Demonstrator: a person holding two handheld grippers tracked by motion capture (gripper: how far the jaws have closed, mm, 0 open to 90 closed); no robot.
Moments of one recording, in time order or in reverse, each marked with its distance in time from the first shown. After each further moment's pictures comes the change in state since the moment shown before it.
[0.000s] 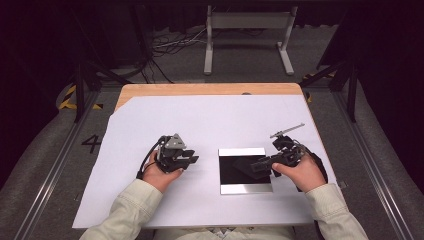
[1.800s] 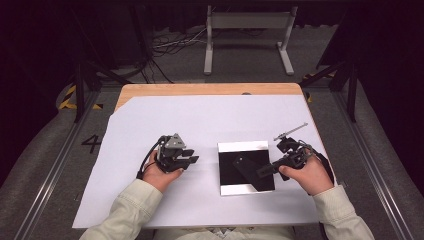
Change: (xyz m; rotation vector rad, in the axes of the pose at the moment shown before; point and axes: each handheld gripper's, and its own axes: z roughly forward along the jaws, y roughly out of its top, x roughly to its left) left arm 0.000 0.000 0.000 -0.001 0.001 -0.004; right arm 0.014 -0.004 -0.021 0.102 0.082 -0.006
